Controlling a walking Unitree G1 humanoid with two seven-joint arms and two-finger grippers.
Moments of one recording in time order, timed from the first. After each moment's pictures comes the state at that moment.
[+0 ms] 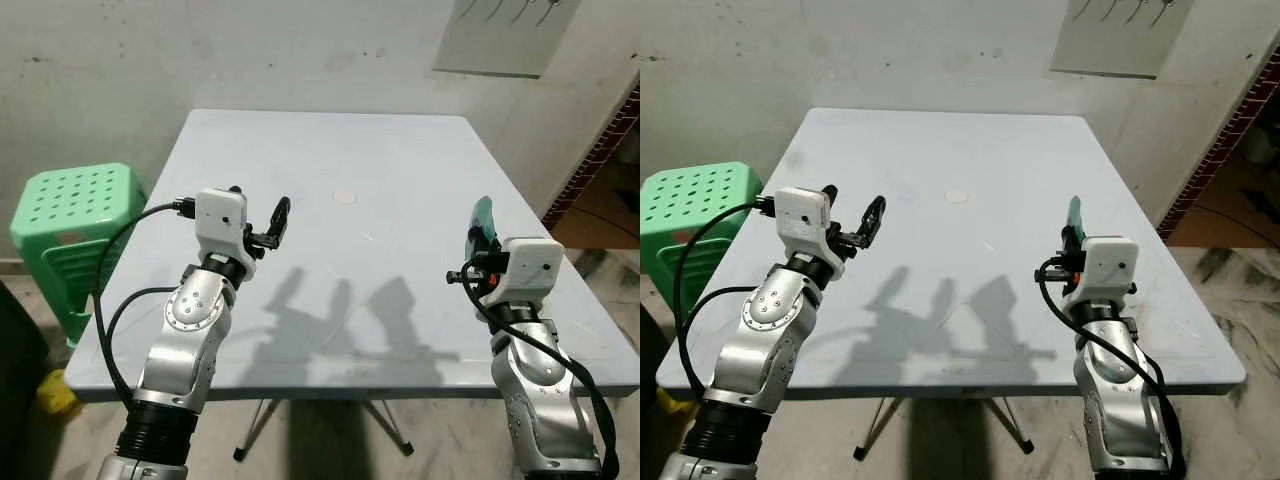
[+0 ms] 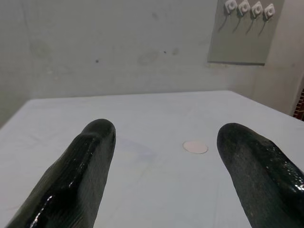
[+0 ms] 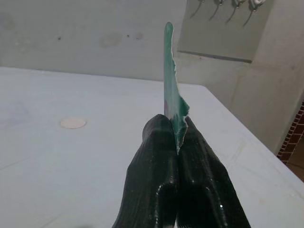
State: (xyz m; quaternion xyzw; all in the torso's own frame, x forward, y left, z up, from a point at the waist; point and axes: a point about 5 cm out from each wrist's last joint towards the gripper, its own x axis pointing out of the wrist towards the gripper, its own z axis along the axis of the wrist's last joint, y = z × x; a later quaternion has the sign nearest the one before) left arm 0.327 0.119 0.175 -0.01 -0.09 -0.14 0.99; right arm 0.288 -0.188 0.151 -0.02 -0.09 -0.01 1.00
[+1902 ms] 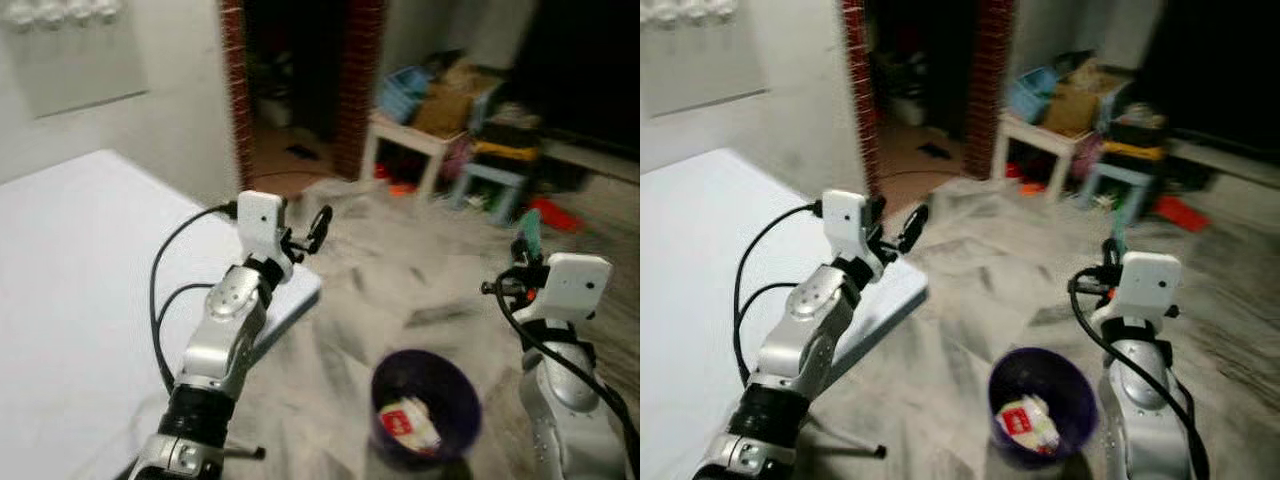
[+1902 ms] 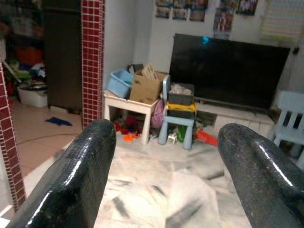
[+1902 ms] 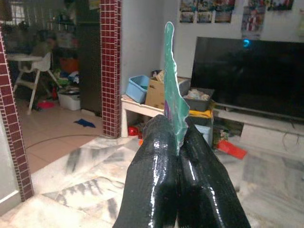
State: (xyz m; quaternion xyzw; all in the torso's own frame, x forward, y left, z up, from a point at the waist) left arm 0.339 0.085 0.169 -0.06 -0.06 -0.21 0.97; right arm 0.266 -0.208 0.156 -0.02 -0.09 -0.08 0.99
